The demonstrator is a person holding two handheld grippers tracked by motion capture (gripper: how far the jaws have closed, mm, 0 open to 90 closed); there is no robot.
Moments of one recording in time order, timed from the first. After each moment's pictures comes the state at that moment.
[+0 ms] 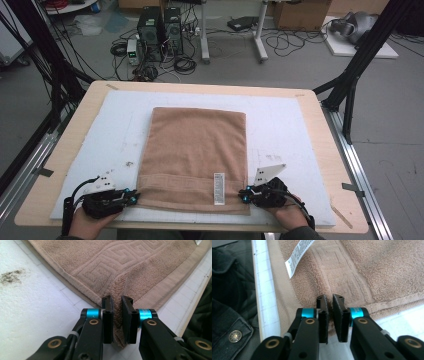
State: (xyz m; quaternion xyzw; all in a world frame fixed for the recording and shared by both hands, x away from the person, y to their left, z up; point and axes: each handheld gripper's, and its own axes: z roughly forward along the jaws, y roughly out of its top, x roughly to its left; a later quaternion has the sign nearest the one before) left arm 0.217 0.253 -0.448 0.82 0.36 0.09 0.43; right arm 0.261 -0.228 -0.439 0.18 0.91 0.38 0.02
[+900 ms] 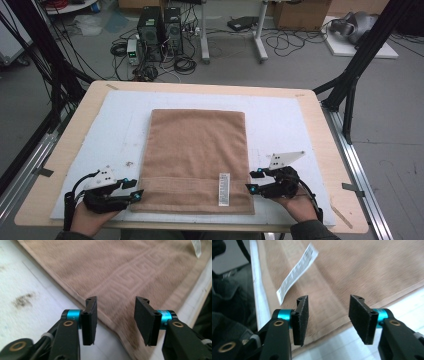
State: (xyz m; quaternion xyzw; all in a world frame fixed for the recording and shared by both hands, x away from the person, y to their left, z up) left arm 0.232 0.246 -0.430 0.81 0.35 0.11 0.46; right arm 0.281 -0.256 -0.412 0.24 0.87 0.44 0.03
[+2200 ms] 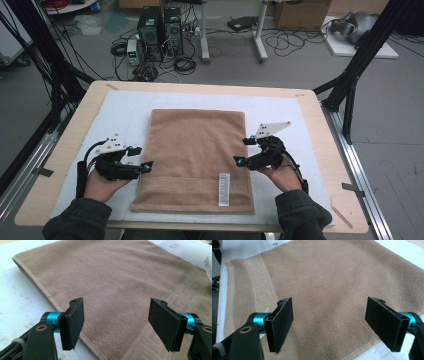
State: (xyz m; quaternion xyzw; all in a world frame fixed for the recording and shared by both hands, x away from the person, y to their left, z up) left arm 0.298 0.231 -0.397 0.80 0.35 0.14 0.47; right arm 0.344 -0.220 -0.380 0.24 0.86 0.44 0.08
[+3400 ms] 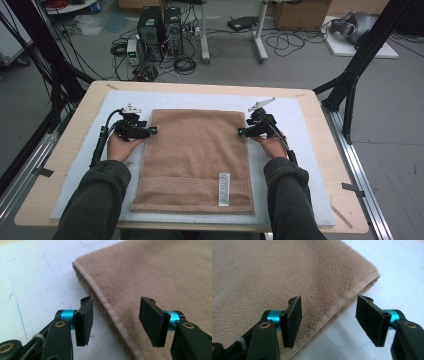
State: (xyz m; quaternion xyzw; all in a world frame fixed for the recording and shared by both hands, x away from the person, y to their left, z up) left arm 0.430 0.229 -0.433 0.78 0.45 0.17 0.39; right arm 0.469 -0.228 -0.428 0.34 0.87 0.34 0.12
